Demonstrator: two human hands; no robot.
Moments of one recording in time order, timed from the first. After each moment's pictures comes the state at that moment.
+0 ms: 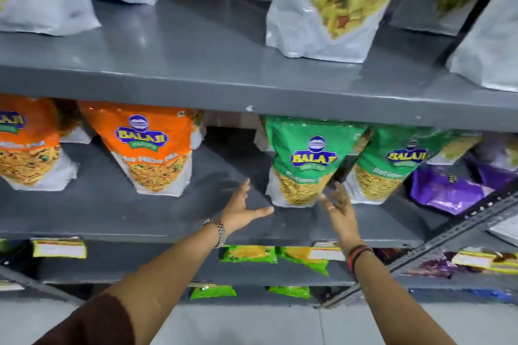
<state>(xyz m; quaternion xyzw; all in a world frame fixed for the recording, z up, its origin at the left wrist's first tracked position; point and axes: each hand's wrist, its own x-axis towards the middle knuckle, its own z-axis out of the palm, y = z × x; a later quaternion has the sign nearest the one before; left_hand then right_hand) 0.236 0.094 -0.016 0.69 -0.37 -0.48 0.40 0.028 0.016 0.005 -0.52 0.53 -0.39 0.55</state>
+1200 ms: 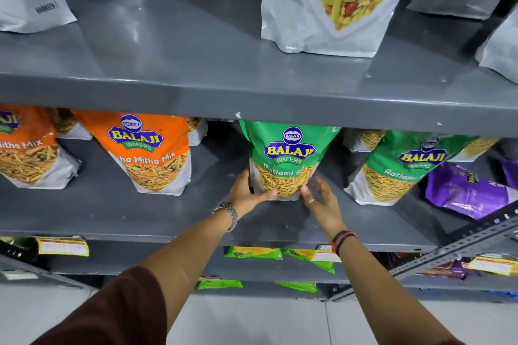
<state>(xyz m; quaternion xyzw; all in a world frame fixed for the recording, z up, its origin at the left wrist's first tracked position) 0.247 0.048 -0.028 0.74 -0.37 -0.39 0.41 0.065 -0.017 -0.021 -0.57 0.51 -0.32 0.56</state>
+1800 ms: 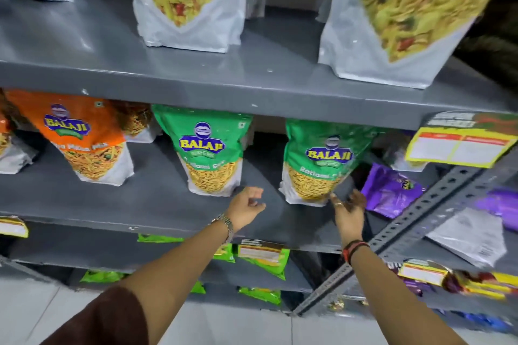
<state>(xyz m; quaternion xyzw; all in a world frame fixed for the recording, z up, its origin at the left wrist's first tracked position) 0.071 0.006 -0.013 0.75 -0.36 -0.38 0.41 -0.120 -0.097 -0.010 -0.46 0.59 -0.45 0.49</state>
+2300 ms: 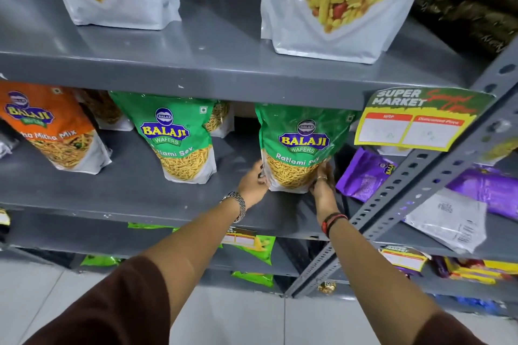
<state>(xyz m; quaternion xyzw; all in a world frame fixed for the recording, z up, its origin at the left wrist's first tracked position) 0.008 -0.062 -0.005 0.74 -0.37 -0.39 0.41 -0.130 -0.134 -0.006 -0.42 0.54 -0.39 0.62</state>
